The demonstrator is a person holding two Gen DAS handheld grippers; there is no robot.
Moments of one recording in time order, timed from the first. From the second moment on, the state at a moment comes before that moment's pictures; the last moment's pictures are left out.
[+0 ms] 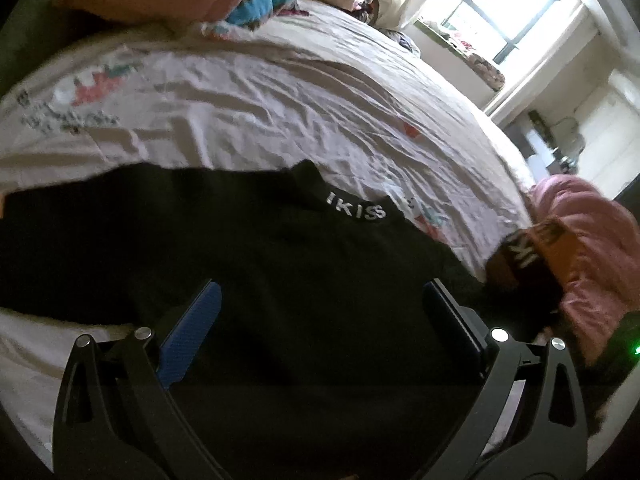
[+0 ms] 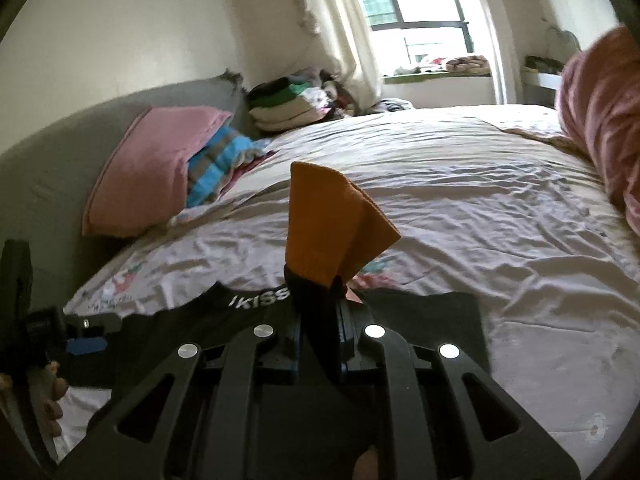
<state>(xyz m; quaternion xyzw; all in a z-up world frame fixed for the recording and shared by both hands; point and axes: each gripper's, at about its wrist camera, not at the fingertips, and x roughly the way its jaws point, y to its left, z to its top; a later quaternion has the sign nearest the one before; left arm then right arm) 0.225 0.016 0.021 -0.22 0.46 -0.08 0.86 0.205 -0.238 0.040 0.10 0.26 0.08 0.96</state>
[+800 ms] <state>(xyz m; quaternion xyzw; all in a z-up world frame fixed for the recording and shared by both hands) 0.233 0.040 -0.041 -0.39 0.48 -0.18 0.76 0.214 -0.126 -0.036 0.01 0.34 0.17 0.93</state>
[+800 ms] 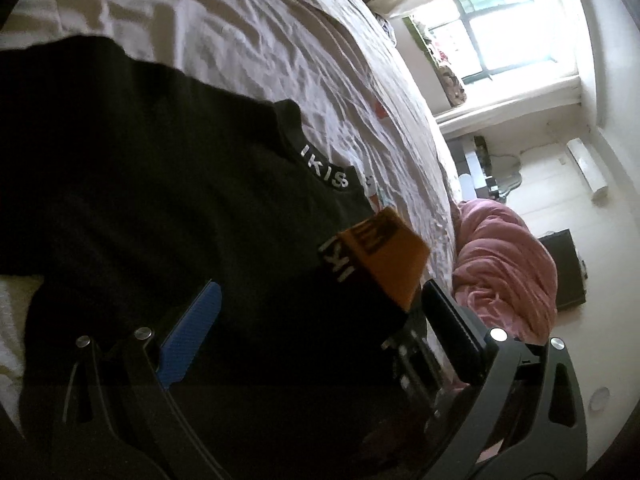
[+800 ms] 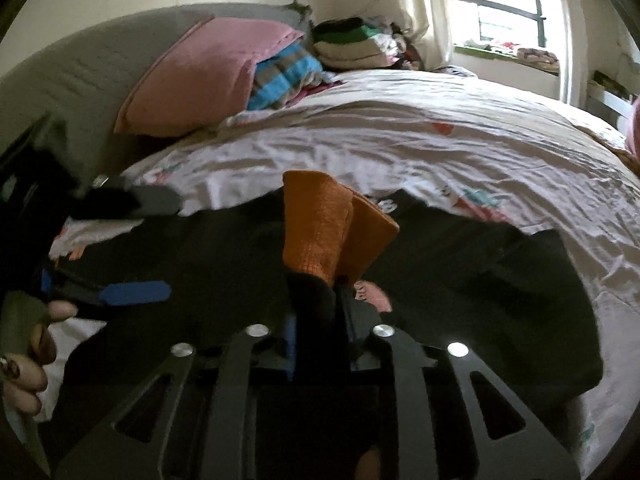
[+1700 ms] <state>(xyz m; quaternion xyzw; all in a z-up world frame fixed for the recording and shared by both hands) 0.236 -0.007 0.006 -0.24 0.45 -0.19 0.84 0.154 -0.222 -0.016 0.10 0.35 0.13 0.92</state>
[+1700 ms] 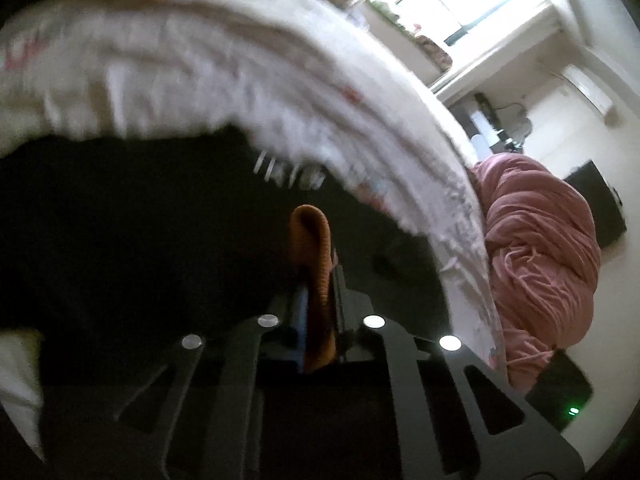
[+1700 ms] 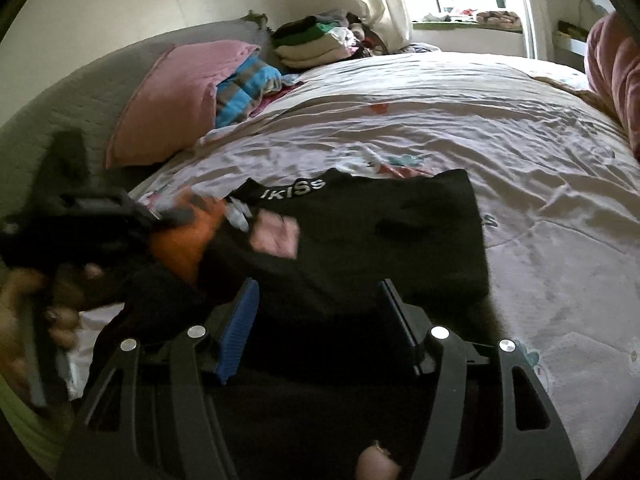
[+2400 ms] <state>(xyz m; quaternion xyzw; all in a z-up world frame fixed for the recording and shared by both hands) 0.216 0.049 -0.009 -0.21 0.44 -0.11 0.86 0.197 -0.202 -0.035 0.04 0.39 0.09 0.91</state>
